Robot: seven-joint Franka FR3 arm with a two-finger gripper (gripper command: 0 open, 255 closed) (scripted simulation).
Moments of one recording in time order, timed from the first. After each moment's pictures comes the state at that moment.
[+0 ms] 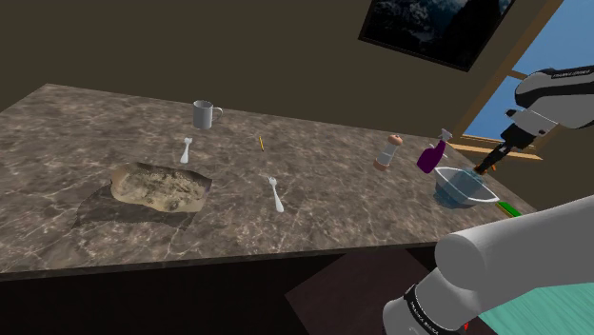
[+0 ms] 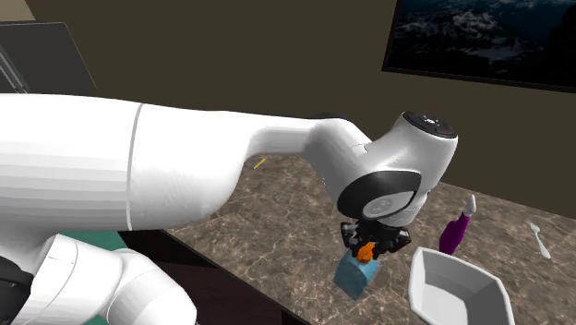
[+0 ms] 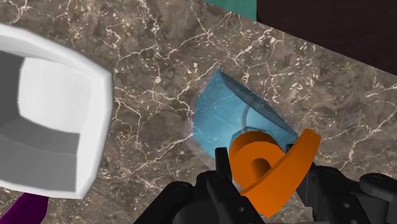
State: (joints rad) arm -0.46 -0.37 -0.75 -2.18 -0.15 1.91 -1.13
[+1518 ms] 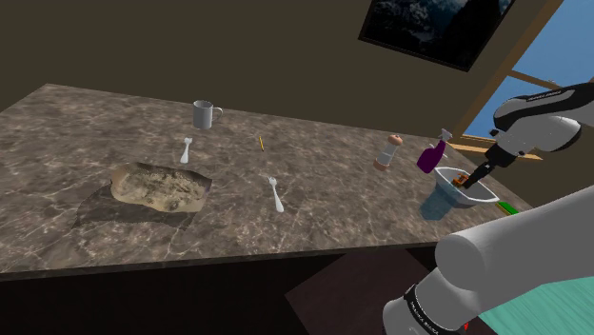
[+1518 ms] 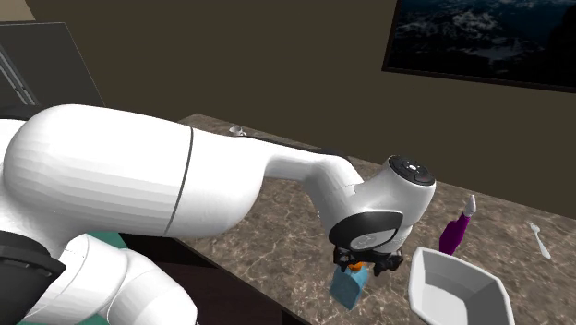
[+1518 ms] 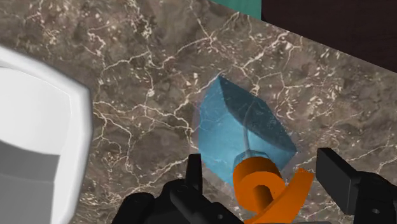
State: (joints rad) arm -0.45 -0.30 -0.81 -2.32 -0.12 2.11 -1.17
